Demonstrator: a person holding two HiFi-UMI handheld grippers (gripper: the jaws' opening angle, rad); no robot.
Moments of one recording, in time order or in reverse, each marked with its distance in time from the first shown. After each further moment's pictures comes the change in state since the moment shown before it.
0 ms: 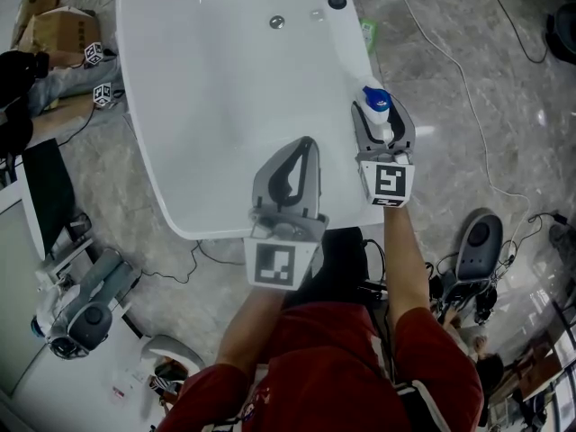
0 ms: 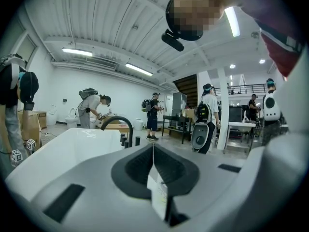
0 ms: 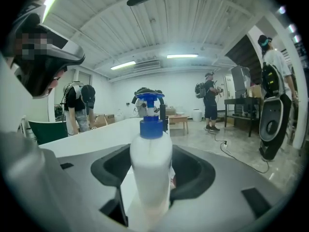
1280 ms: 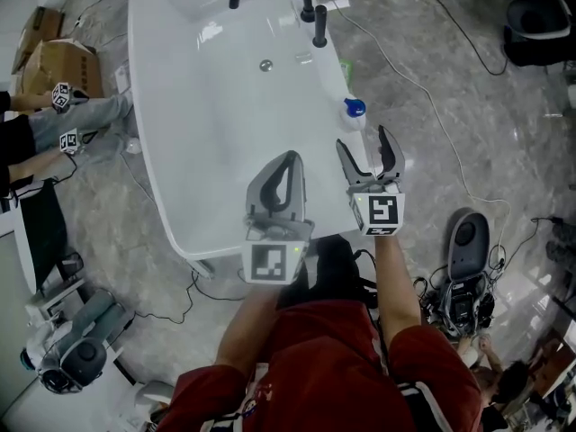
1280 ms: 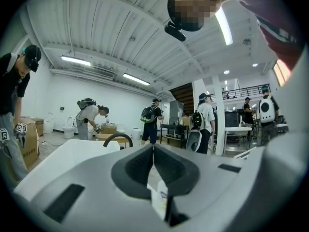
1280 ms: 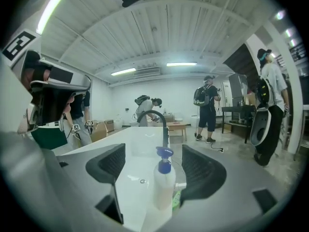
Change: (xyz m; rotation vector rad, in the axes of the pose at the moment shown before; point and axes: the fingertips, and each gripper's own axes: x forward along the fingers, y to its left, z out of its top) left arm -0.059 0.002 0.062 0.032 -0.101 -0.029; right arm -0.085 0.031 0.092 0.000 -0.056 -0.023
